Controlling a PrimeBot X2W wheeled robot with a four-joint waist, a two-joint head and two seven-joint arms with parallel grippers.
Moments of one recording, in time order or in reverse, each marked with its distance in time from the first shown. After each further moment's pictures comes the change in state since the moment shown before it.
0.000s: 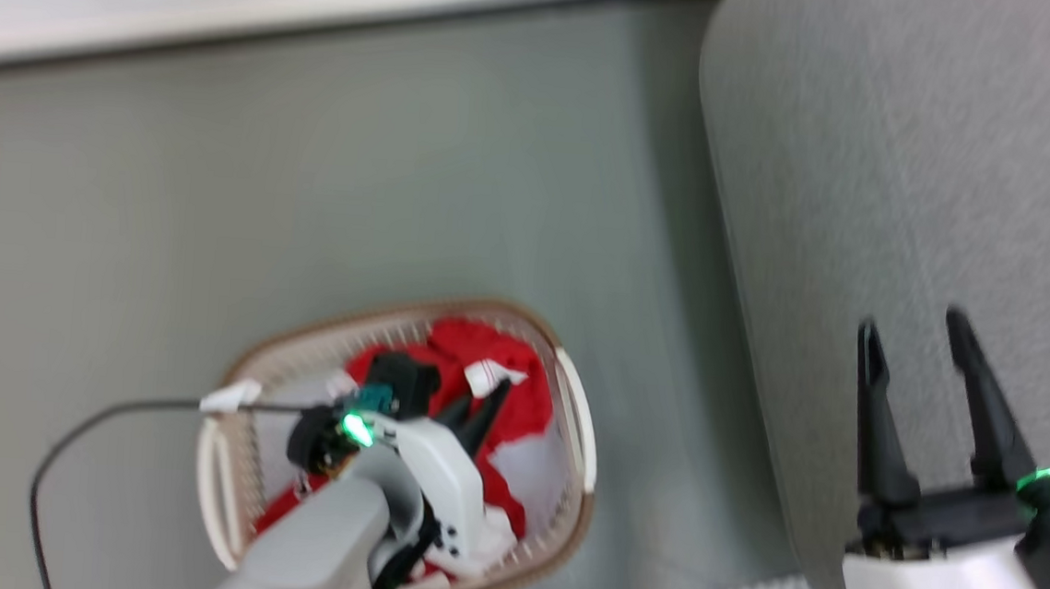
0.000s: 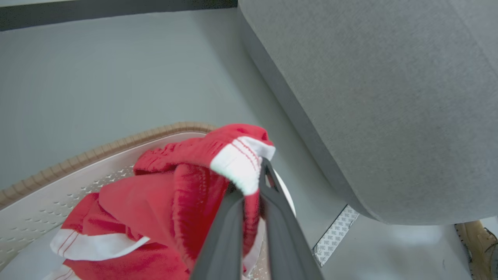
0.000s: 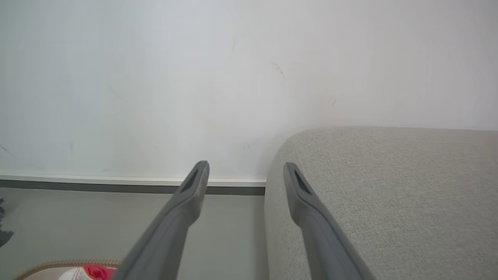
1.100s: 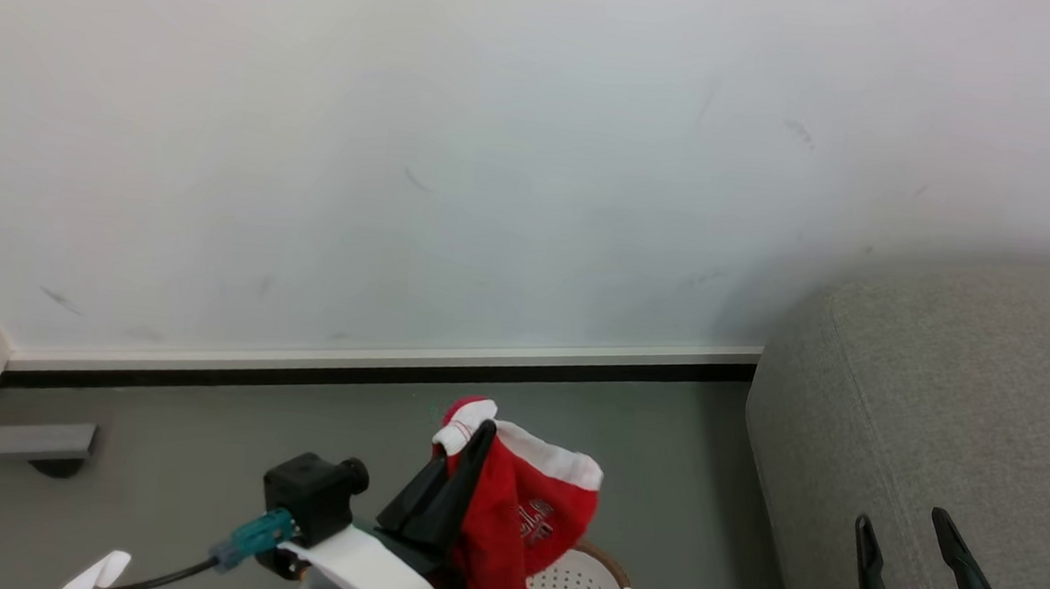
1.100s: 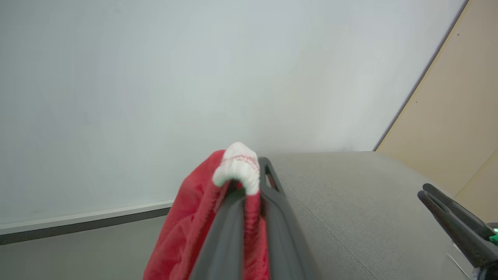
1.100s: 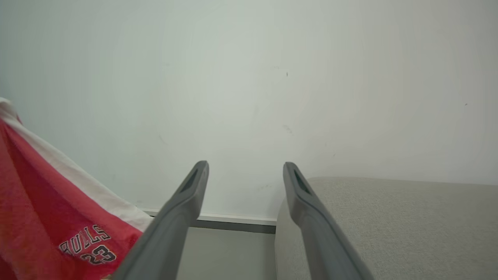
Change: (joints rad) left arm 0.463 0.173 0.194 -0.808 -0.046 0.144 0.004; right arm 0.281 -0.015 -0.058 0.105 -0.044 0.000 0.000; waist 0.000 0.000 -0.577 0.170
